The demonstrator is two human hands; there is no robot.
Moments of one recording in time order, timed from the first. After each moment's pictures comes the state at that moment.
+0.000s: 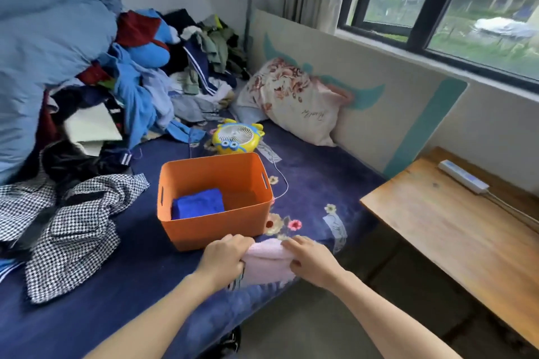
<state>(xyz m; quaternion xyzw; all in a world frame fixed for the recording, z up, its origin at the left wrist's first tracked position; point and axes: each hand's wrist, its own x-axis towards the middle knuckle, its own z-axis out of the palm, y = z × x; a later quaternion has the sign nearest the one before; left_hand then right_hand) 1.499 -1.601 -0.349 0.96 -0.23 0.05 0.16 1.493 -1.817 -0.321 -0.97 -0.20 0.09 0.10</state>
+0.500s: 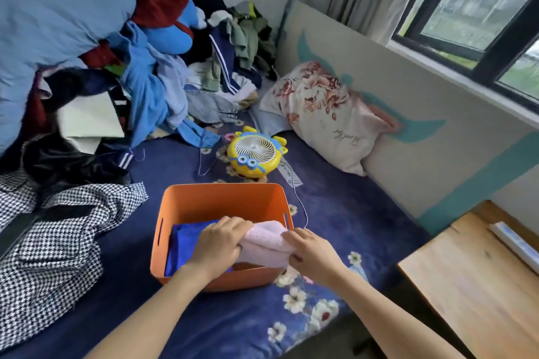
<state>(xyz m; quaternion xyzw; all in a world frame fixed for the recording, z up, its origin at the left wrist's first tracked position) 1.700 -1.526 -0.347 0.95 -0.17 0.13 0.21 1.712 -1.747 -0.312 -0.96 -0.26 0.08 0.08</state>
